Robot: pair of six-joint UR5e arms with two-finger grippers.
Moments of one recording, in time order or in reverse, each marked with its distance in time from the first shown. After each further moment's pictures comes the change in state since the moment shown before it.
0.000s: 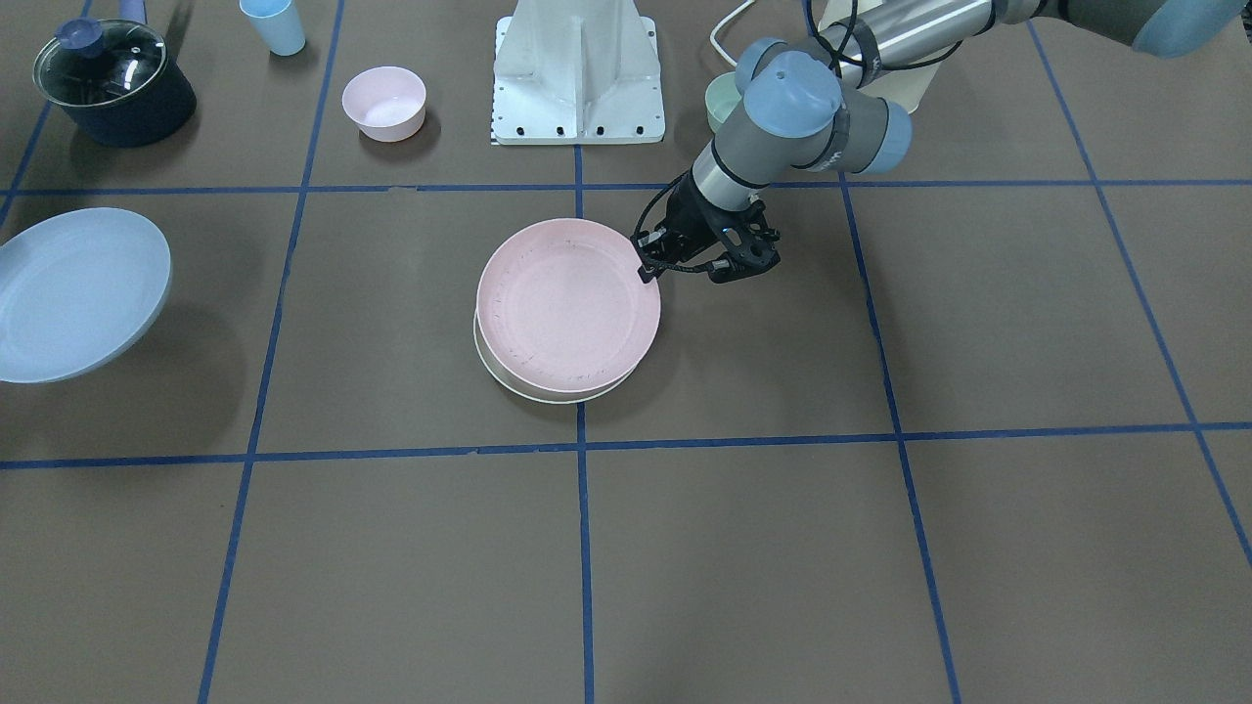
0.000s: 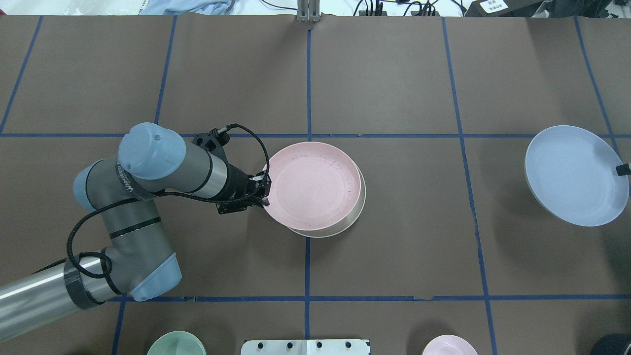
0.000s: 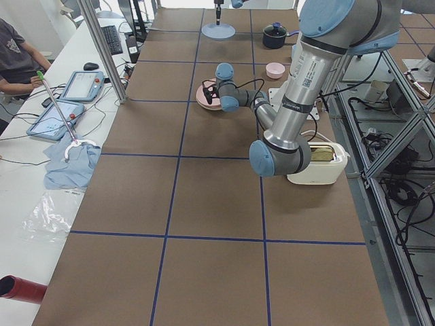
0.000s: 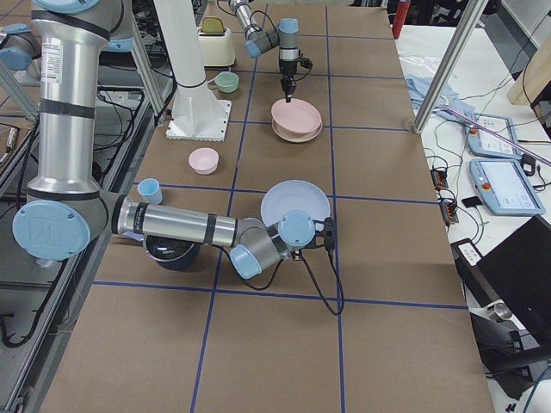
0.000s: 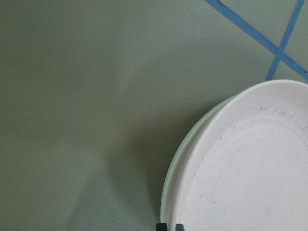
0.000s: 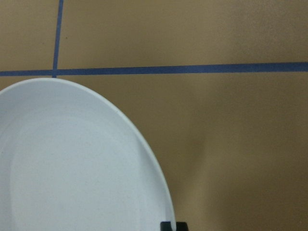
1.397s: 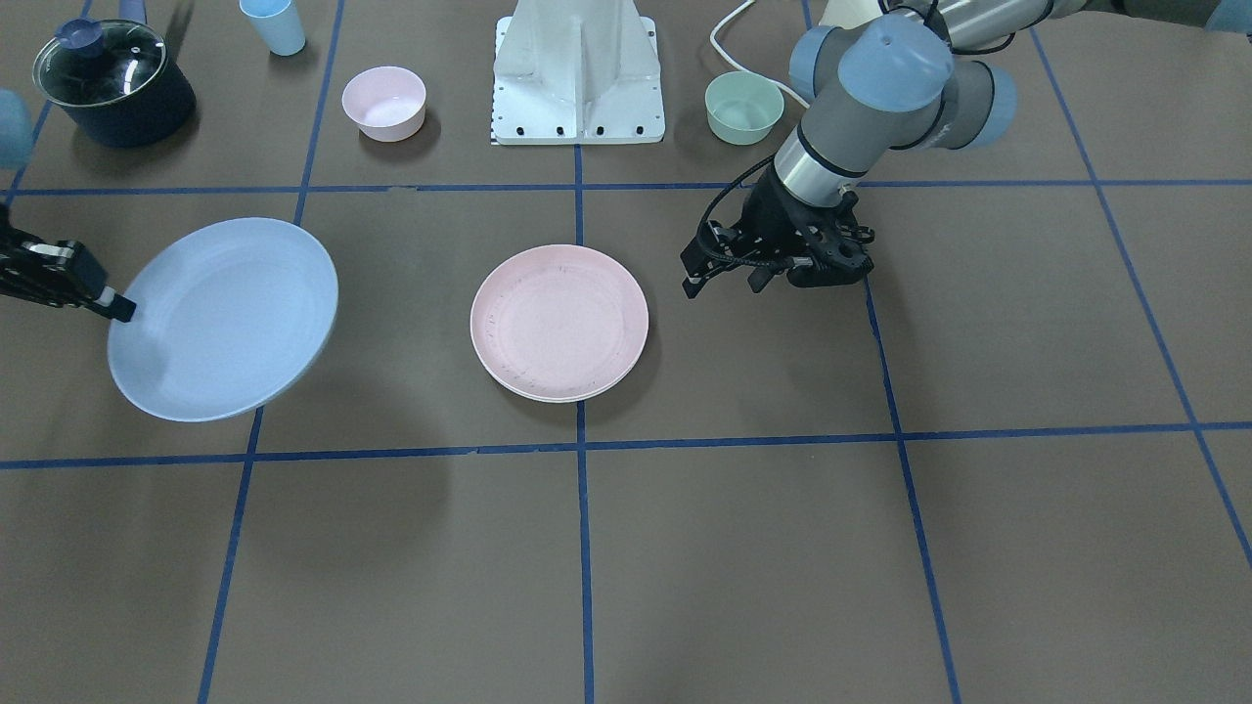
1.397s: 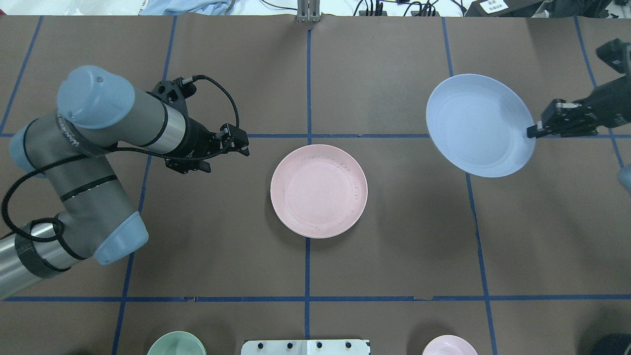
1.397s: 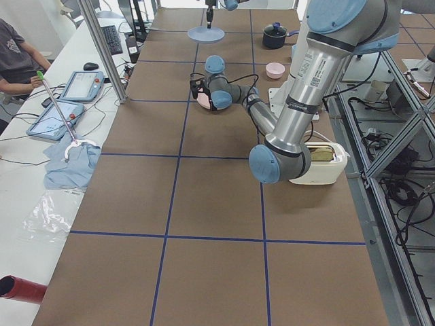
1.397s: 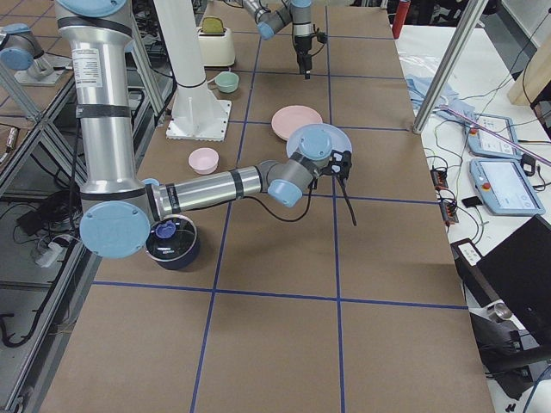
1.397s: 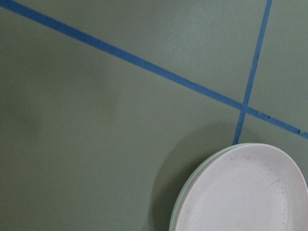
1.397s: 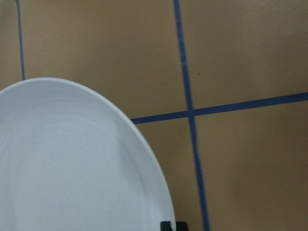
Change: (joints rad) left arm -0.198 0.067 -0.152 0.170 -0.067 0.307; right arm -0.263 0.216 0.230 -0.012 -0.191 0.668
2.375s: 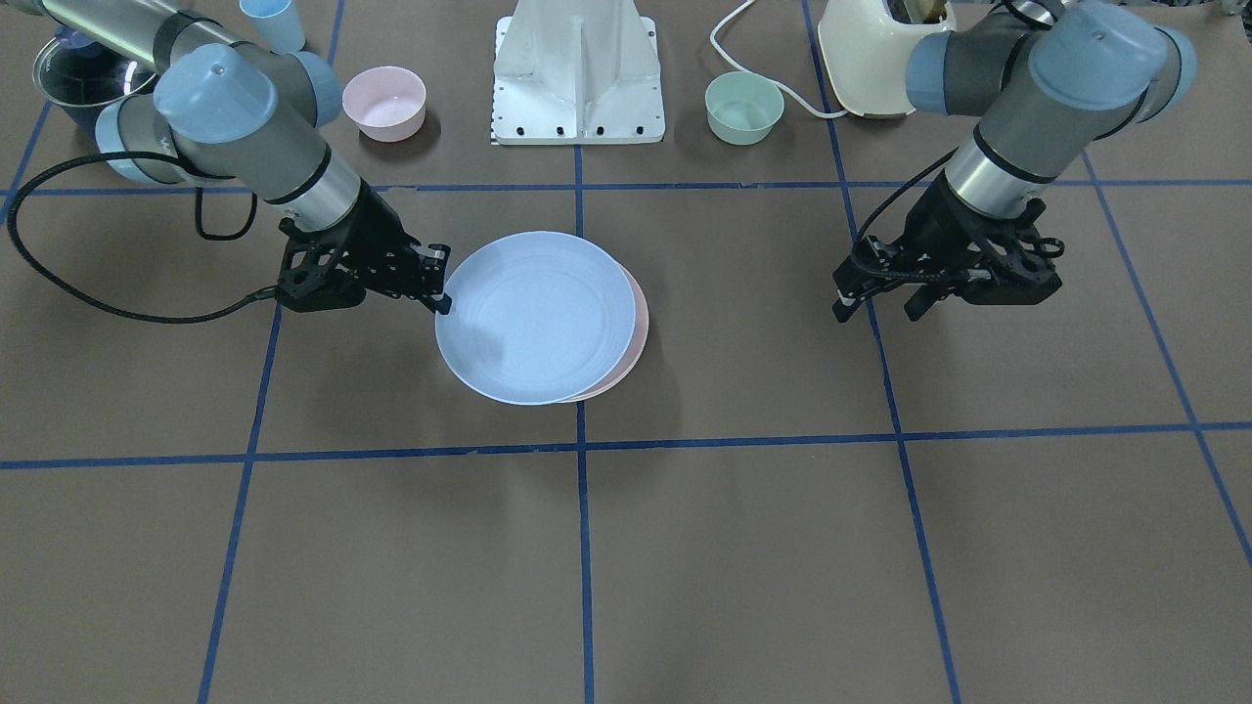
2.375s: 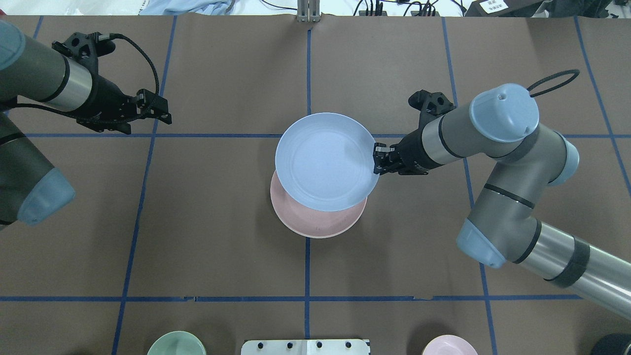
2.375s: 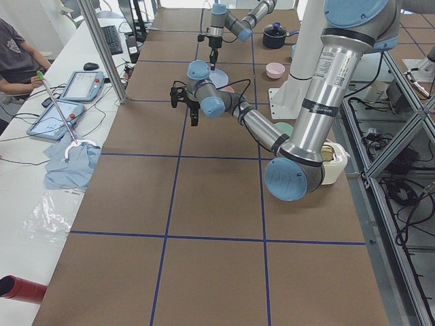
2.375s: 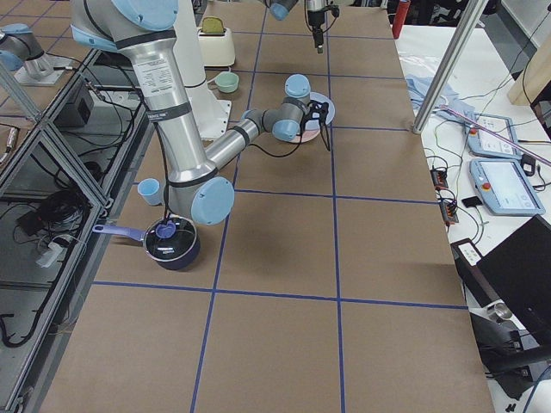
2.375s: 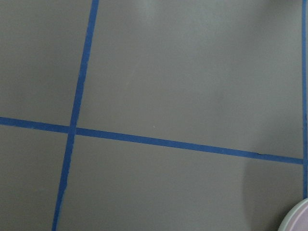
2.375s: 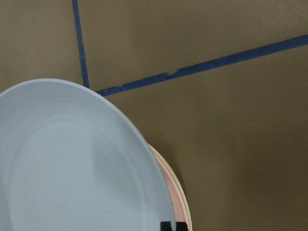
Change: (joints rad) left arm -0.199 0.138 -0.047 0.054 -0.086 0.301; right arm -0.455 0.292 0.010 -0.191 -0.441 0.254
